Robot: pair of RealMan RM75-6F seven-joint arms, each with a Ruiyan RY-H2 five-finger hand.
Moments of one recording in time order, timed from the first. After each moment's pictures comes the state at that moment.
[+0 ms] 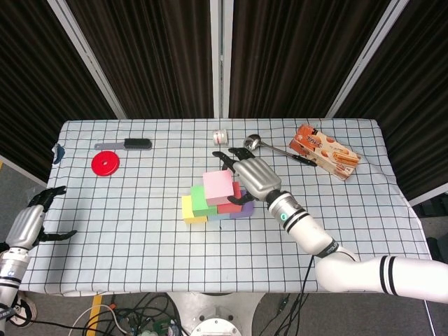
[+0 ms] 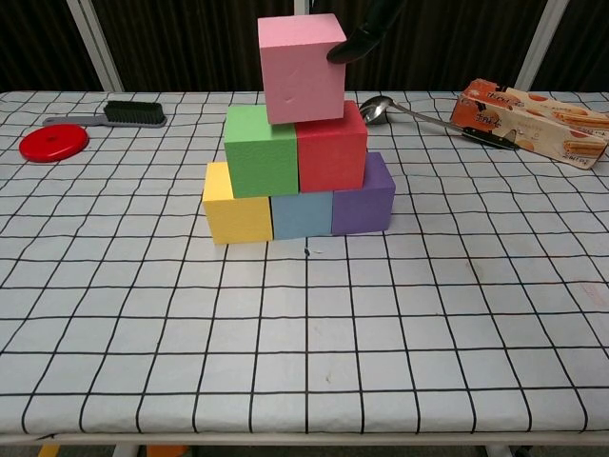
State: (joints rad) left arm -0.25 -1.16 -0.06 -1.43 1.38 1.20 -0.46; right arm 1.11 -1.18 0.29 -1.90 -0.64 0.83 -0.30
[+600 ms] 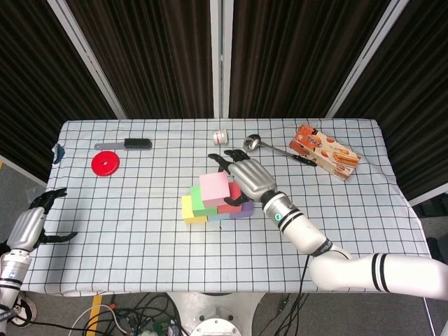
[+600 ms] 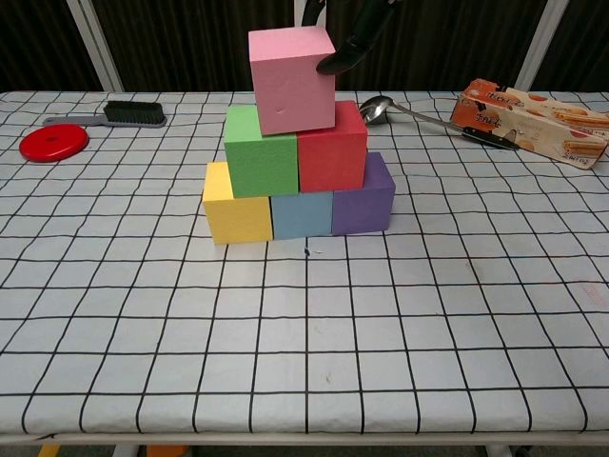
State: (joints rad) left arm -0.24 -1.18 -0.06 -1.41 1.39 1.20 -0.47; right arm 1.15 -1.21 0.27 -1.88 -0.63 0.83 -0.30
